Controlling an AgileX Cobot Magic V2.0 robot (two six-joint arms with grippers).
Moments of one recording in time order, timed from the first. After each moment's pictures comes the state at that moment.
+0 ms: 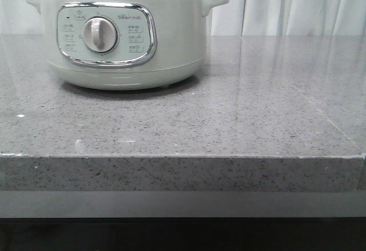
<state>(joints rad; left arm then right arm) -0.45 0.47 -0.77 -0.14 0.63 0.10 0.53 0.72 -0.94 0.18 0.62 -0.15</state>
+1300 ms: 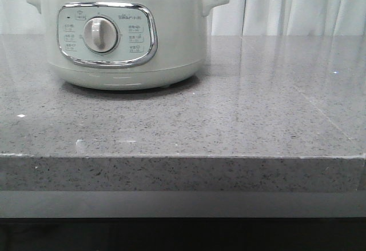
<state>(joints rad) -0.45 0.81 -0.93 -0.15 0.48 0.10 0.53 0.53 -0.79 0.19 0.61 -0.15</state>
